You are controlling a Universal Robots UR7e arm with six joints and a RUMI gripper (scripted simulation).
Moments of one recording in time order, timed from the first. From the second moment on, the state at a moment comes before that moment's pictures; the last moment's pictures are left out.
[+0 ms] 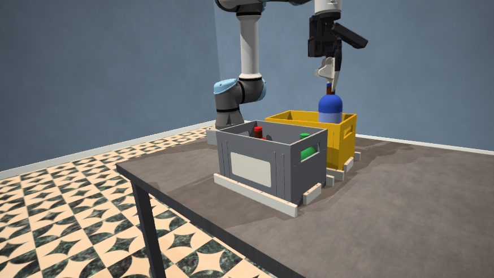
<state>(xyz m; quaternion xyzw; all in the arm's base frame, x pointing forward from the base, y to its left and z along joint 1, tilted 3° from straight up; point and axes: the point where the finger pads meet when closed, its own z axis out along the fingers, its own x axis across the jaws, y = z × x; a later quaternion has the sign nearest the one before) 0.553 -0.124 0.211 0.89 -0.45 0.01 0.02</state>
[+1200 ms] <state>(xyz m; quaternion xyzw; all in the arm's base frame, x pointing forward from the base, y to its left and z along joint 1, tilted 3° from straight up) 0.554 -0.126 0.180 0.89 -0.45 0.01 0.02</state>
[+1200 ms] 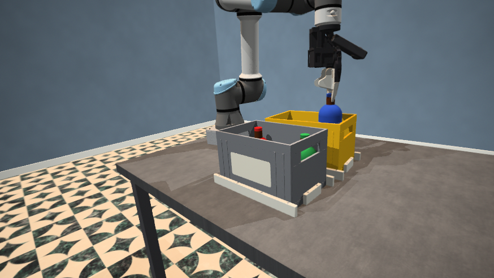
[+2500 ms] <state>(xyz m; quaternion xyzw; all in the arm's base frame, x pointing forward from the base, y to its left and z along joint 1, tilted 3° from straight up) 0.554 -0.127 0.145 0.89 -0.45 0.01 0.02</state>
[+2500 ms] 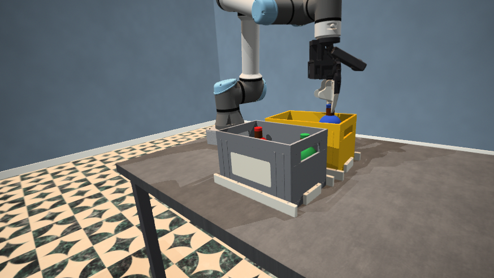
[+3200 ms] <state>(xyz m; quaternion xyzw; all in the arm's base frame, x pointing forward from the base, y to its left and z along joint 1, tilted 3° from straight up) 0.554 -0.128 0.126 0.89 -0.45 0.01 0.02</state>
